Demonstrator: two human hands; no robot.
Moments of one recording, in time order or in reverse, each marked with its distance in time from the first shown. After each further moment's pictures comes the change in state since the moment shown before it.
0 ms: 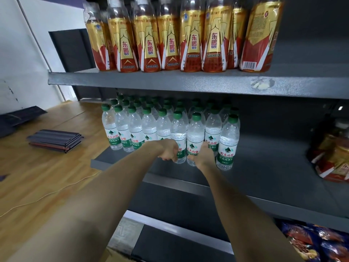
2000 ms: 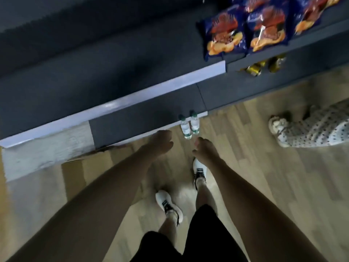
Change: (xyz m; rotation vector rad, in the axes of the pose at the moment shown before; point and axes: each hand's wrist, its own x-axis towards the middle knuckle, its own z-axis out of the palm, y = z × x) left_hand 0.009 0.140 0.552 0.014 -0.489 0.182; right_hand -0.329 0.473 0.073 -0.187 -0.357 0.738
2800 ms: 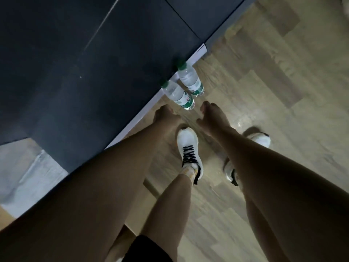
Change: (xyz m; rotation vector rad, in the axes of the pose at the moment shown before) left_hand 0.347 -0.052 0.243 -0.102 -0.180 -0.276; right_hand 0.306 0.160 0.200 0.283 0.060 0.233
